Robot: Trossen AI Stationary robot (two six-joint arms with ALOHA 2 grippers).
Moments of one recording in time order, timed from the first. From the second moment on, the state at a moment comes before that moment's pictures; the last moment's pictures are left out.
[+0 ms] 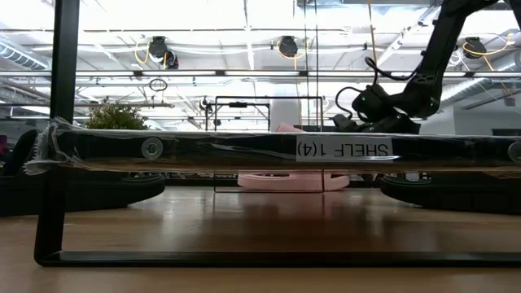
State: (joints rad) left arm -0.35 1.50 1.61 -0.99 -0.79 -0.97; right arm -0.86 1.73 0.58 0.52 -0.59 0.40
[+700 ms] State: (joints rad) left arm -0.34 1.50 1.61 -0.99 -0.78 -0.97; right arm -0.84 1.72 0.58 0.62 -0.52 0.38
